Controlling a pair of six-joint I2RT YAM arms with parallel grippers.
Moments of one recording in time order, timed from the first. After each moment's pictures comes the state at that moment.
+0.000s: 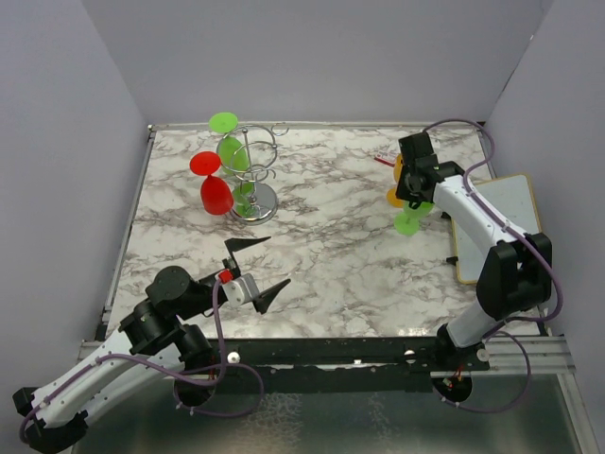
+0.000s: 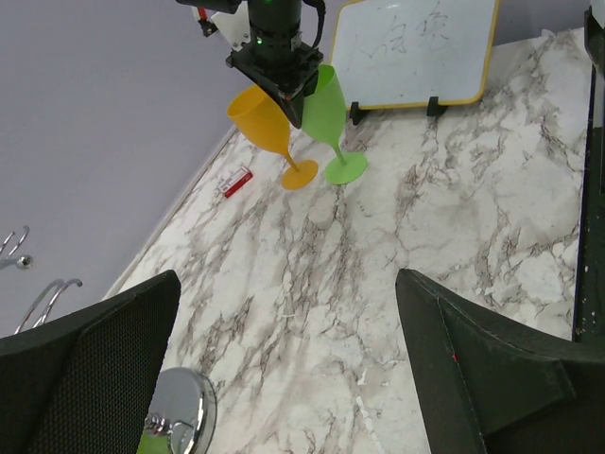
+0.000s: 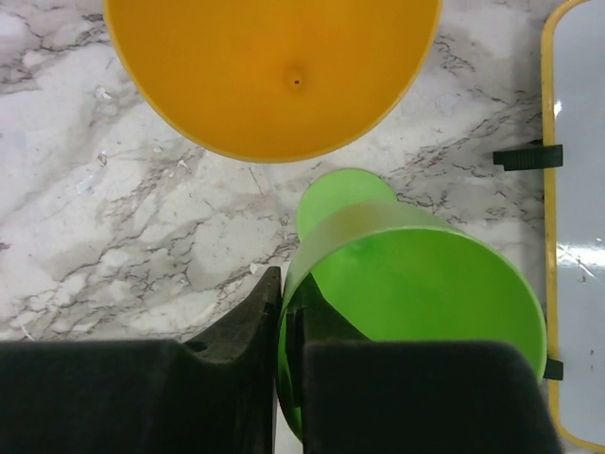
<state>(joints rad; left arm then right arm) -0.92 0.34 0.52 -0.14 0.21 0.43 0.29 1.61 1.32 -0.67 0.33 0.46</state>
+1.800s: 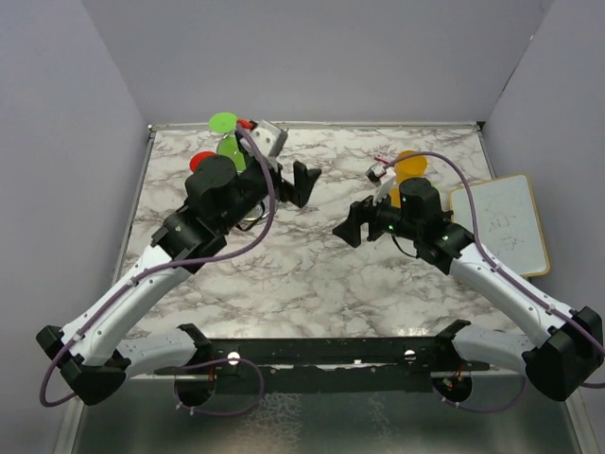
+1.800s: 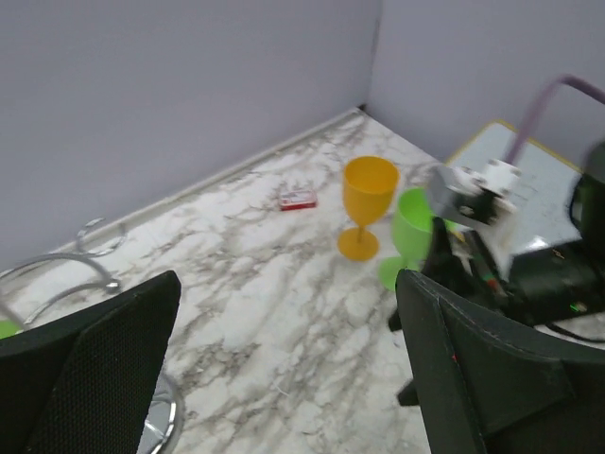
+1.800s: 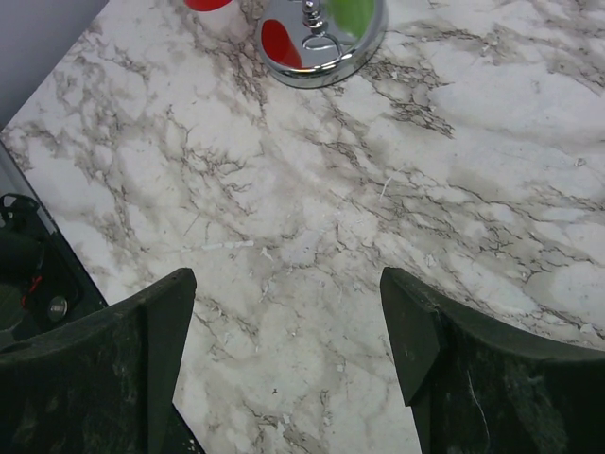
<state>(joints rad) -0.81 1.06 1.25 -0.18 -0.07 -0.05 0.58 1.12 0.88 -0.18 -0.34 0.19</state>
